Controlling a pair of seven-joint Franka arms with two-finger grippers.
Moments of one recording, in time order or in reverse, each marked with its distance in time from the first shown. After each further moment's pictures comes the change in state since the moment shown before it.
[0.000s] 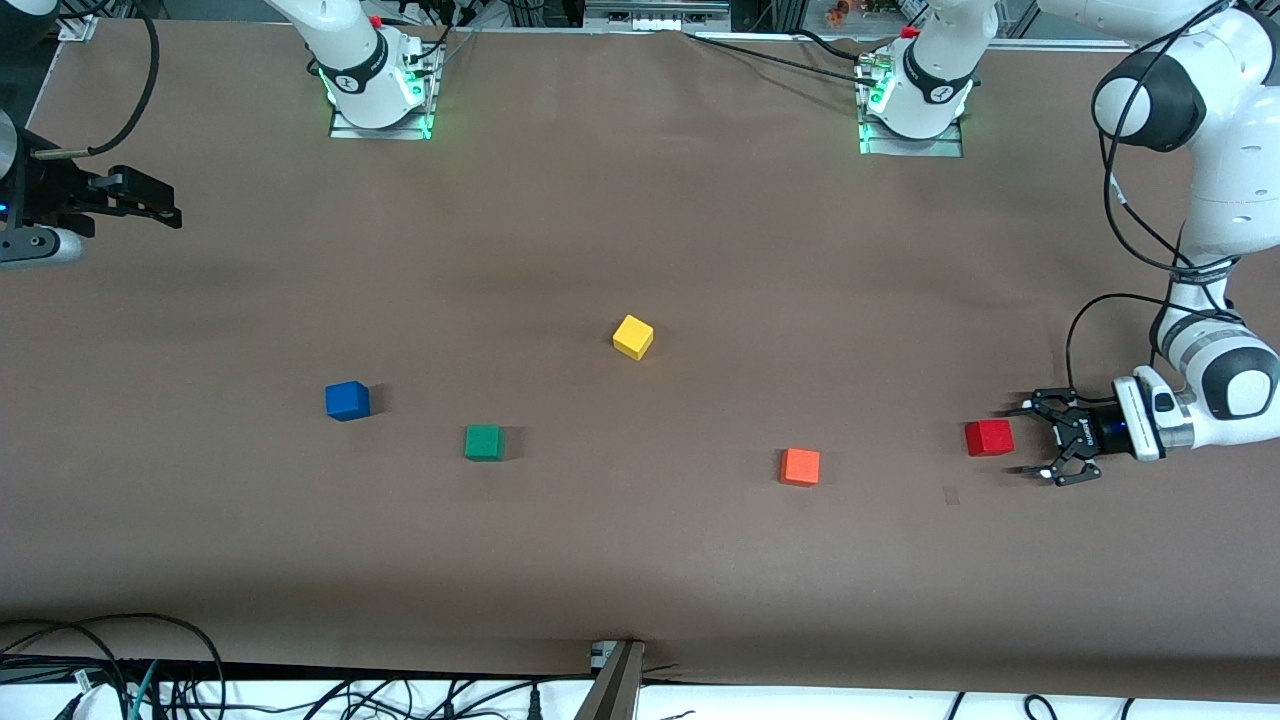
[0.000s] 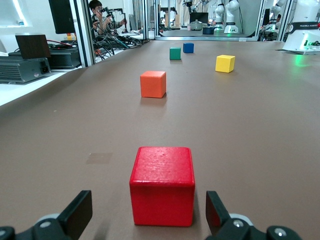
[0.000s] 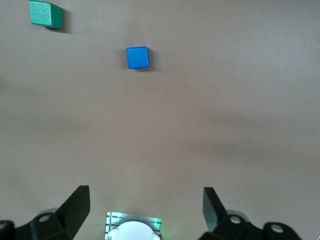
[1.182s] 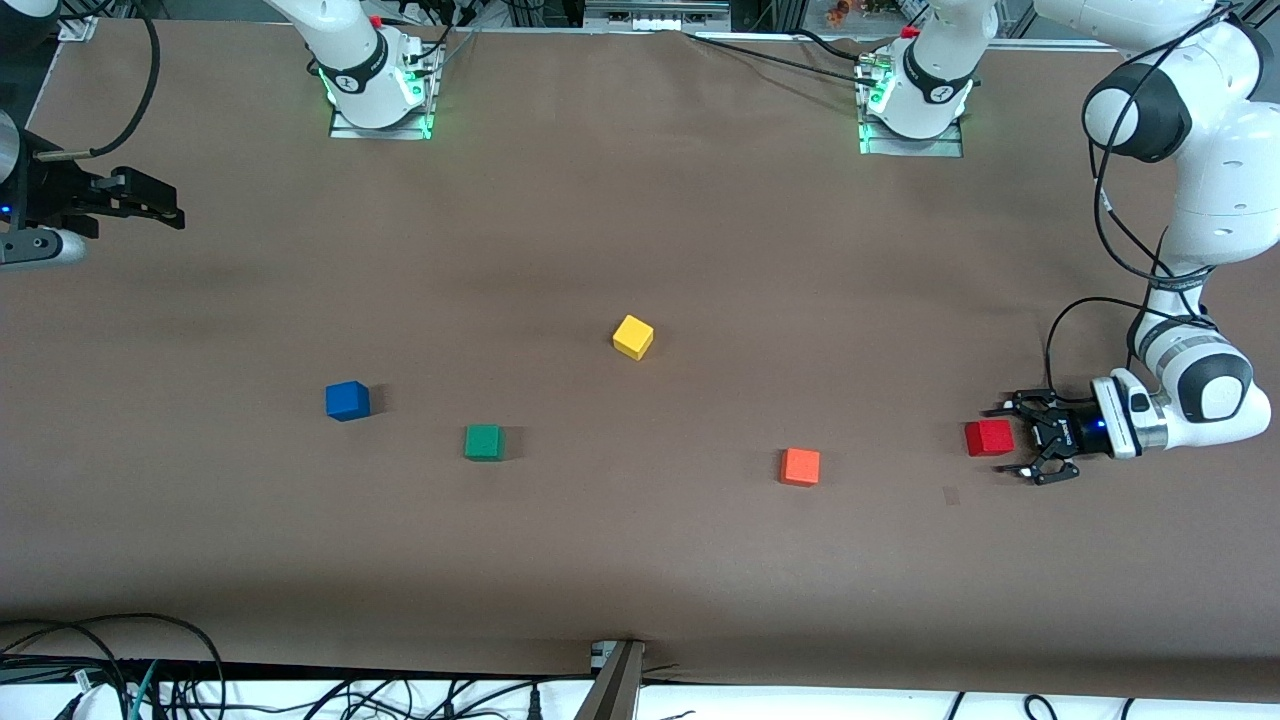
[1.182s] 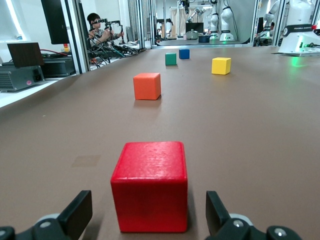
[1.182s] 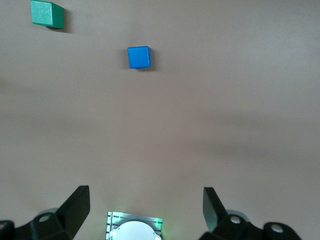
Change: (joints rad) left arm -0.006 0.037 0.002 0.000 -0.034 -0.018 0.065; right arm 0.000 0.004 0.000 0.000 0.003 -0.001 0.000
